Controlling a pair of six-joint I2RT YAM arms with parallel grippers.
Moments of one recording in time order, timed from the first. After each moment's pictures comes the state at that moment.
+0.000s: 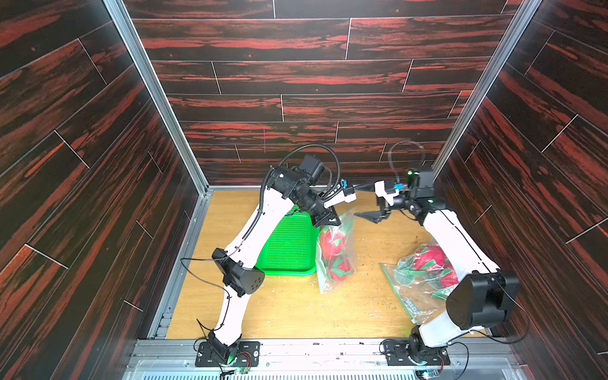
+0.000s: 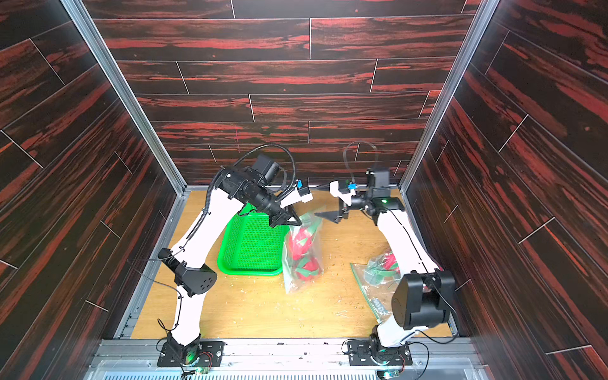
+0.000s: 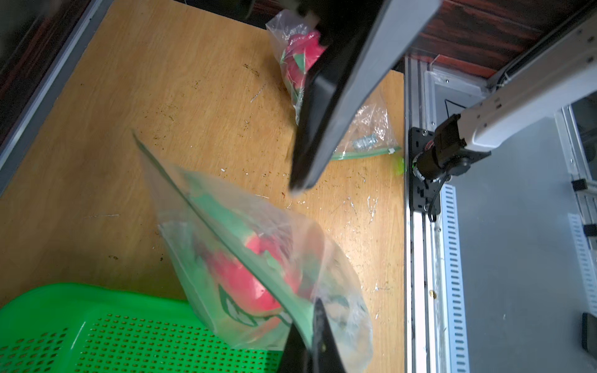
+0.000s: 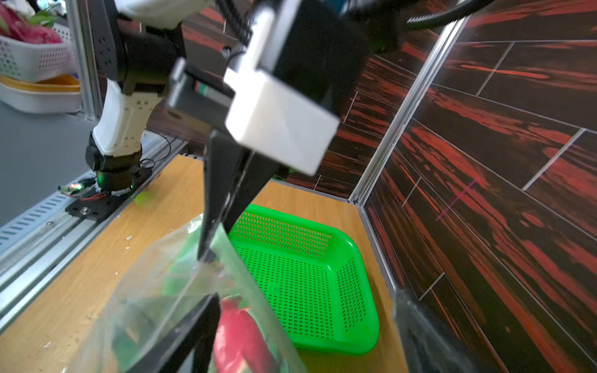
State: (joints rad) left arm -0.63 2.11 2.58 -1.53 0.65 0.57; right arm 0.16 1.61 1.50 -0.46 -1.35 -0.96
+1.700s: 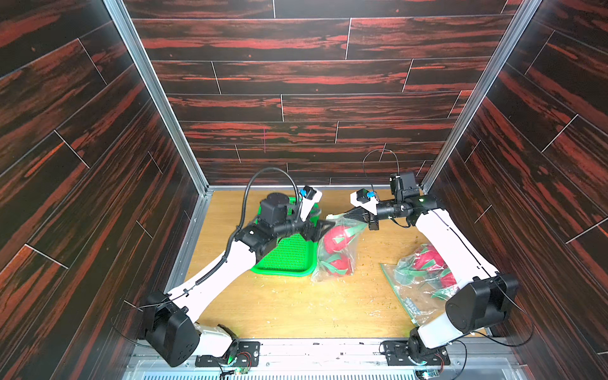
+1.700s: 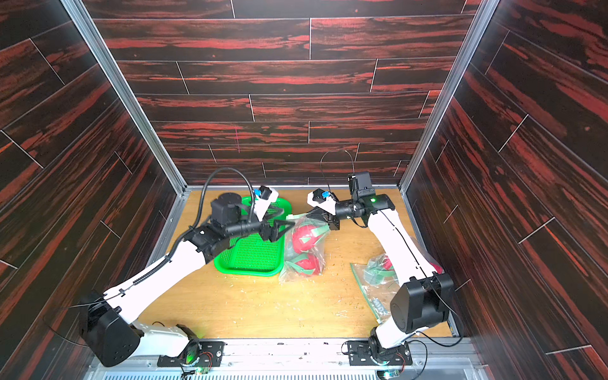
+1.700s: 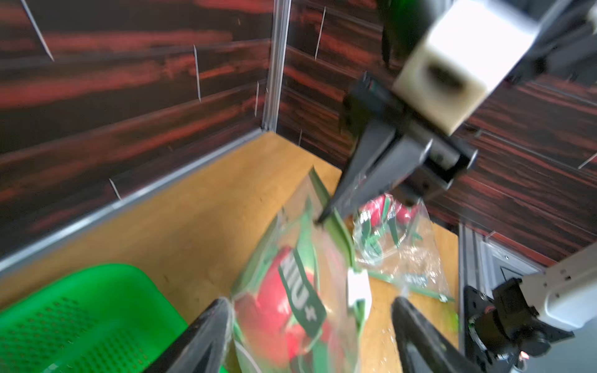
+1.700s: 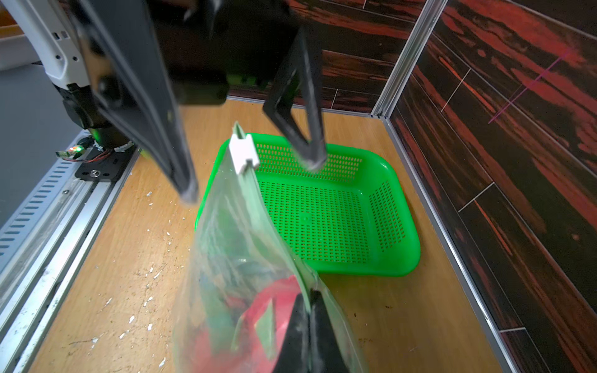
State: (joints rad) left arm -0.58 1.39 1.19 -0.11 0.52 -0.07; right arm 0.28 1.57 1.55 -0.81 -0.98 -0.98
